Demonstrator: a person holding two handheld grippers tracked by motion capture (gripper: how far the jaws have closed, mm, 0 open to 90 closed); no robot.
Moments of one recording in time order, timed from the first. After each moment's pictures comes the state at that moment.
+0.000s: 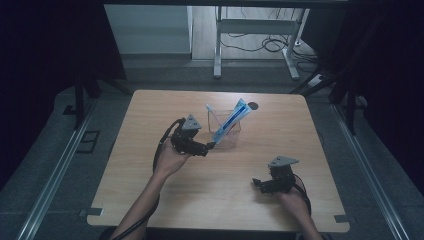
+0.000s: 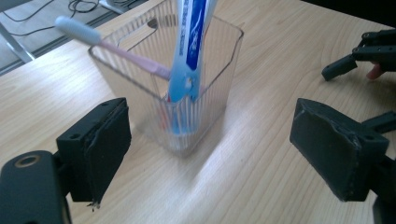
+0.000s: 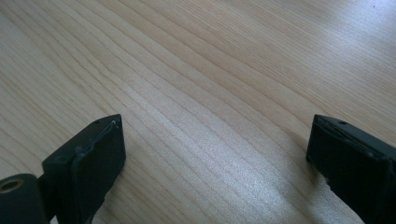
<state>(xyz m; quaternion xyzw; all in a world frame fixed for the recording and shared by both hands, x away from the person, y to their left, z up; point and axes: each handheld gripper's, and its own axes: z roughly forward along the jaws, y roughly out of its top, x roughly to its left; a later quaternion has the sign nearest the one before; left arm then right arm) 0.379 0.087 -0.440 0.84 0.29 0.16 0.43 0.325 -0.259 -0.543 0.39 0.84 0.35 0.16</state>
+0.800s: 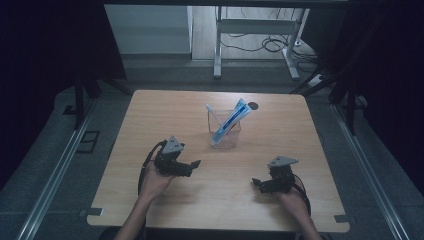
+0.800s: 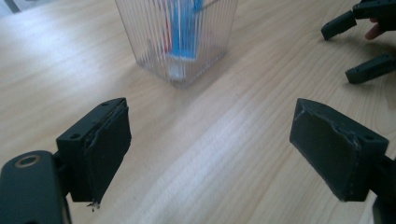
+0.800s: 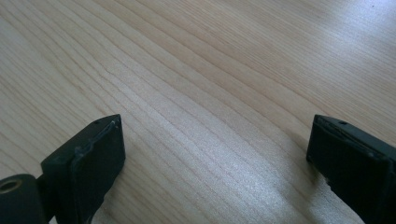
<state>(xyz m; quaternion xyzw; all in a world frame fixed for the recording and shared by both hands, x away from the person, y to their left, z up) 0.329 0.129 -0.484 0.82 0.33 0.15 0.44 0.325 -0.258 -0.543 0.39 0.84 0.35 0.16</state>
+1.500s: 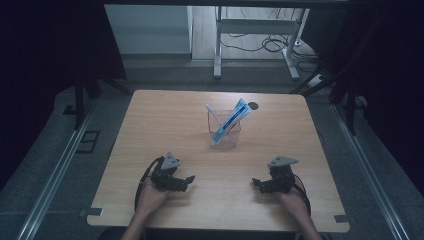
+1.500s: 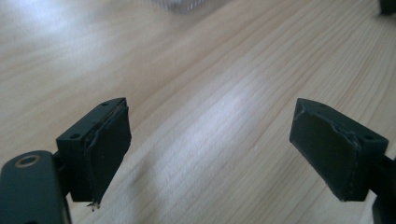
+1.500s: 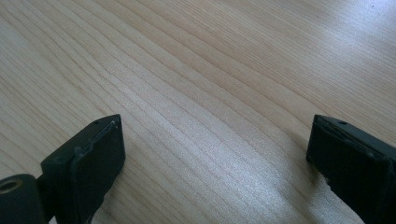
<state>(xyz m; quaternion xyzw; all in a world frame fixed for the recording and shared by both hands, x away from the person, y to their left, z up) 0.308 0.138 -0.532 0.84 0.35 0.15 0.39 0.325 -0.258 -0.544 0.39 0.84 0.35 0.16</state>
